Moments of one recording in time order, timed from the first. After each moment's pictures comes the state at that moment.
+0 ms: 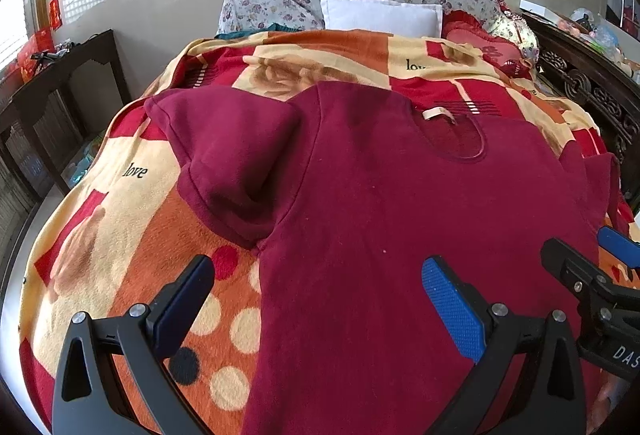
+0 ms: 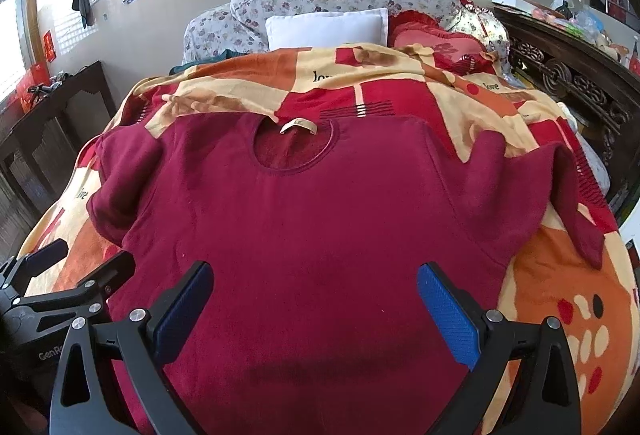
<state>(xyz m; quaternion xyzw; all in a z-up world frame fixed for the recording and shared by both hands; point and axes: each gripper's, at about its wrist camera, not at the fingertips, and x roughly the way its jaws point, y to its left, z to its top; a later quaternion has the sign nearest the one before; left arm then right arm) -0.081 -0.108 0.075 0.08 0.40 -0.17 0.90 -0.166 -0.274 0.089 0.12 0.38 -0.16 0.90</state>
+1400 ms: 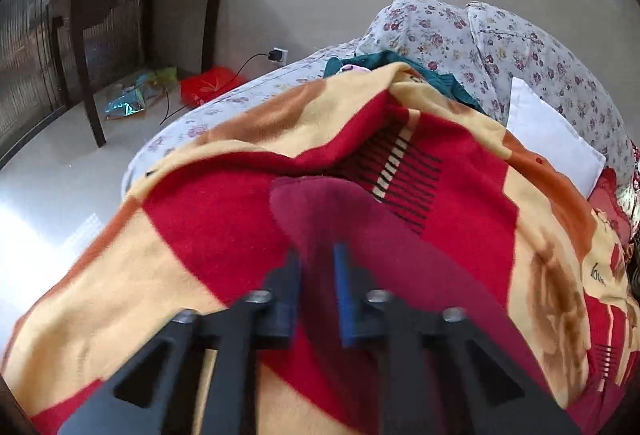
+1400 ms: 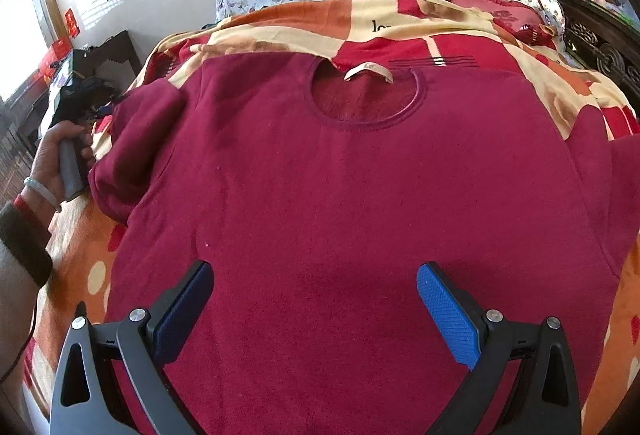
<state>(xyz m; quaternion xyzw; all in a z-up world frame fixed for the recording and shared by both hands) 0.232 0.047 0.053 -0.12 0.40 -0.03 0.91 -0.116 -0.256 0.043 0.14 0.42 -0.08 0.89</state>
